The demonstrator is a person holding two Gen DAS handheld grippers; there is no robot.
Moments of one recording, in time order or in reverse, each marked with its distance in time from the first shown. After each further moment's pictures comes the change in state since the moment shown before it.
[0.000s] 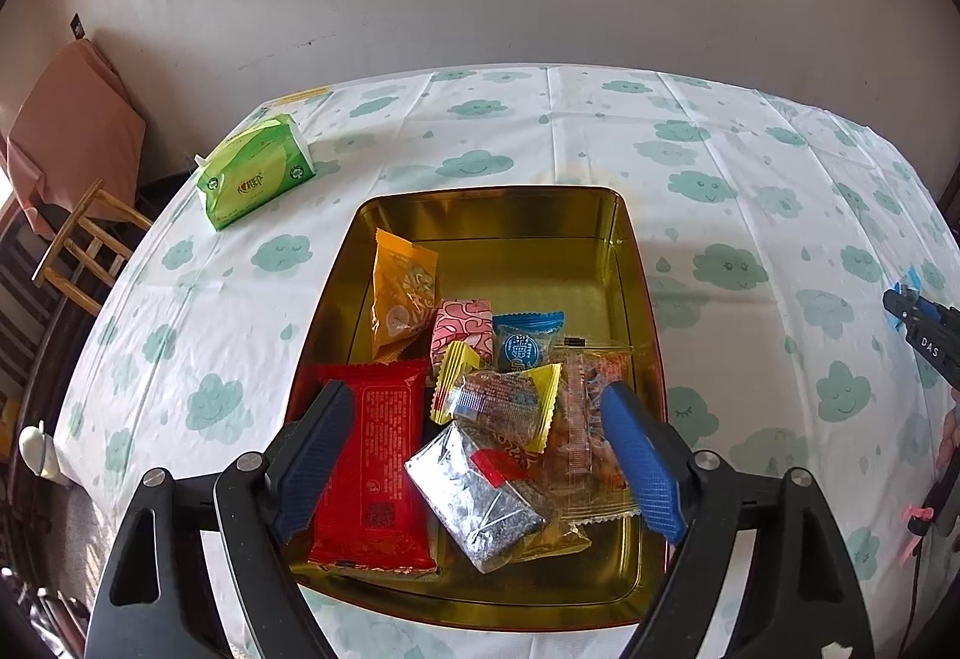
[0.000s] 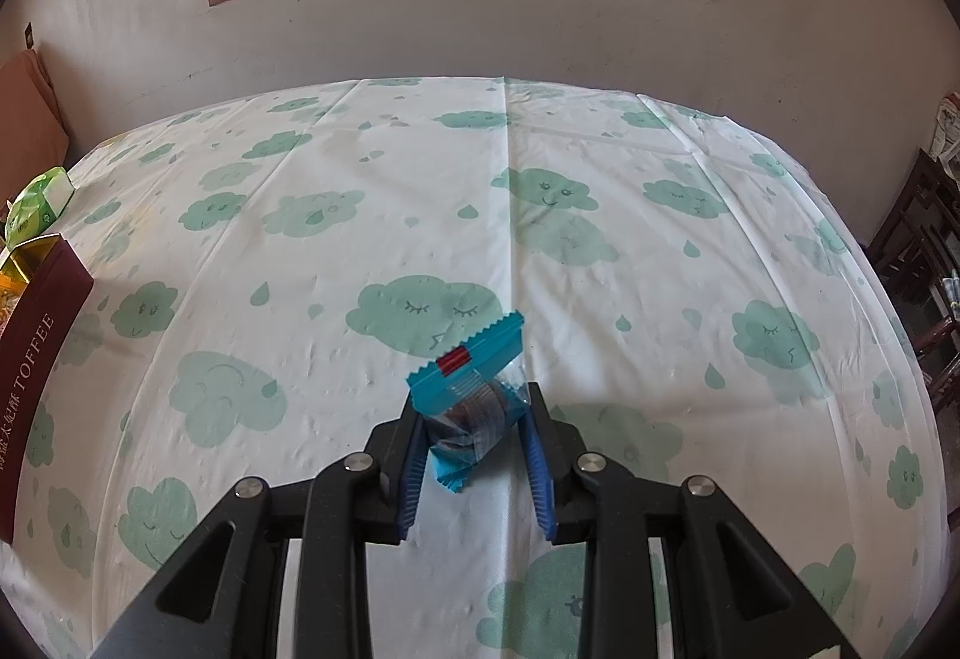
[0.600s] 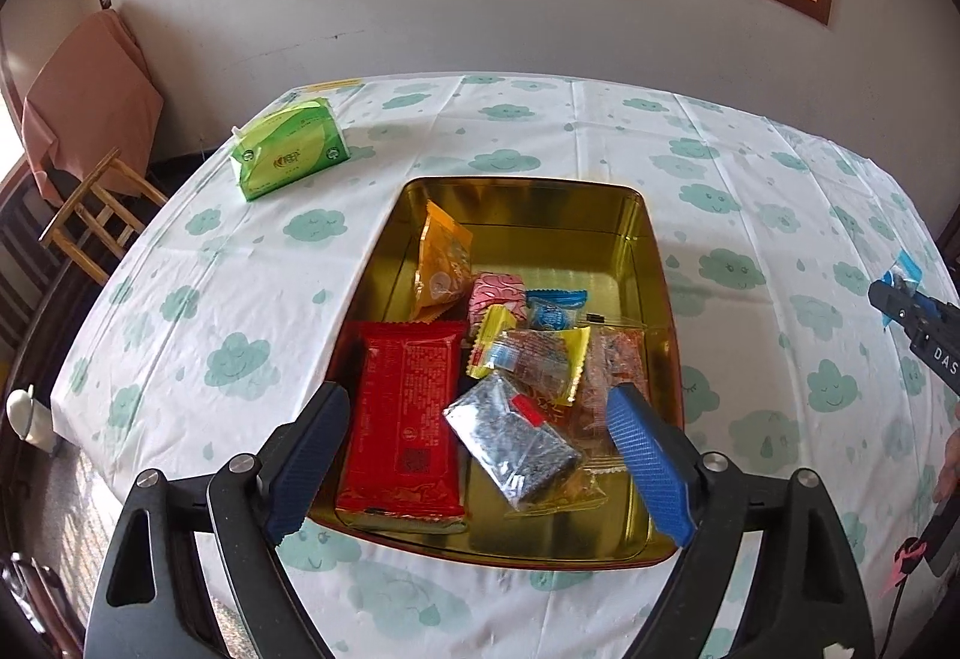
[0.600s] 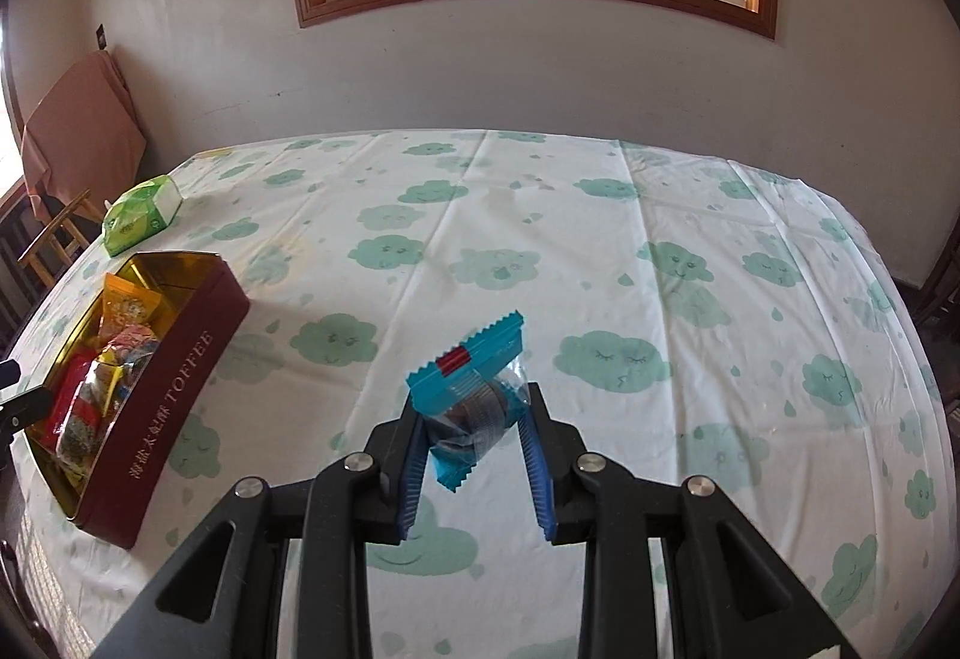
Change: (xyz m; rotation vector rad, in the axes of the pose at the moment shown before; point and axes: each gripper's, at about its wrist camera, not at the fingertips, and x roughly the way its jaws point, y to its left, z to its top) left arm -0.024 0.029 -0.023 -0.085 -0.030 -0.002; right arm -0.071 0.083 0.013 -0.076 -0.072 0.197
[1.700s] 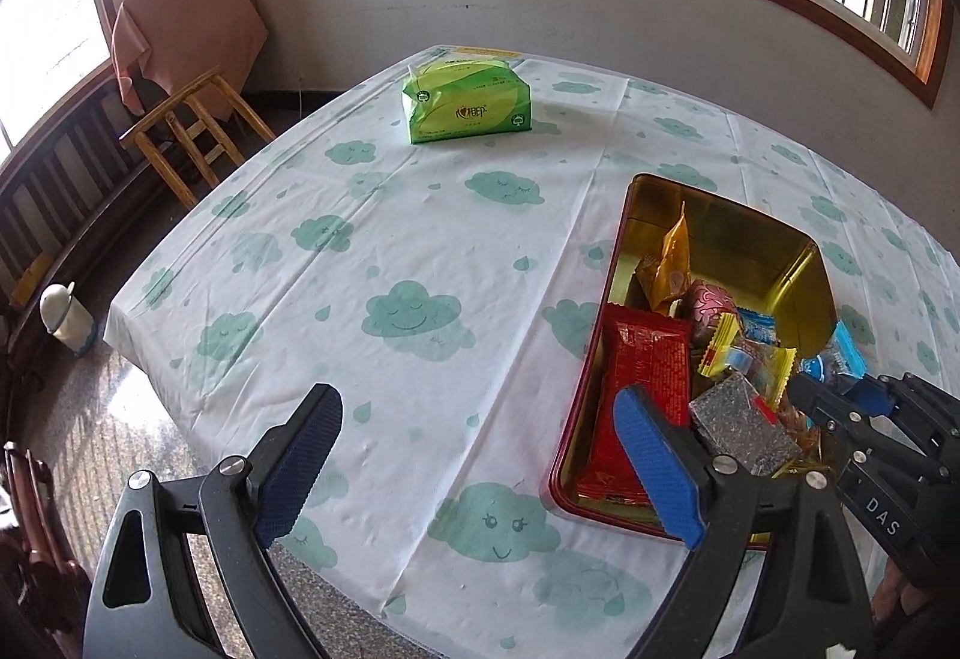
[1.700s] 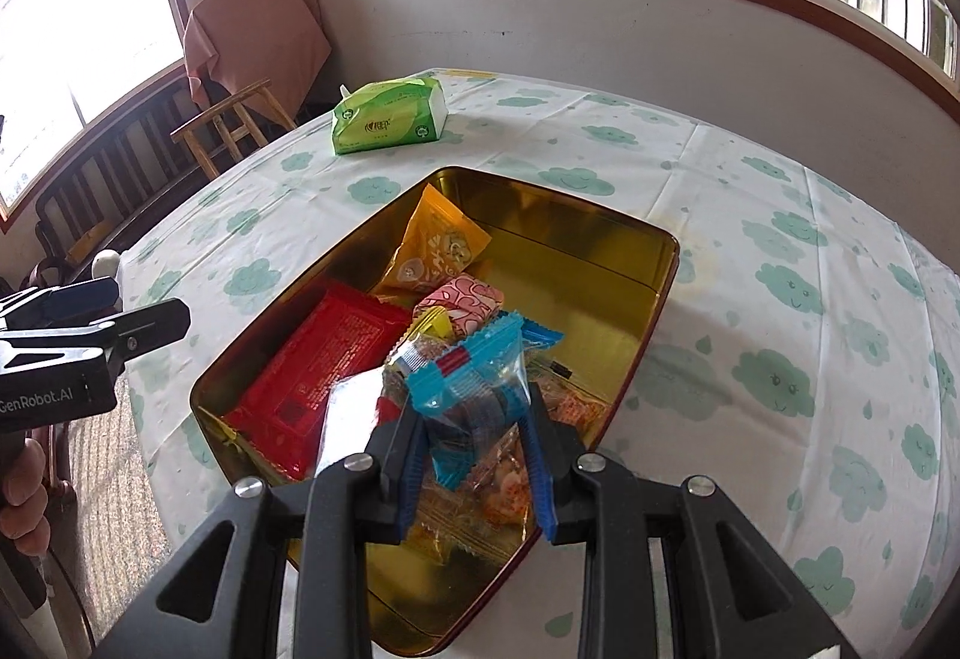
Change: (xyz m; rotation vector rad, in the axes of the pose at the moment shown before) left arm 0.002 0.112 -0.018 -0.214 0.034 0.127; right arm 0.029 0.217 -0.004 -0.276 0.108 0.316
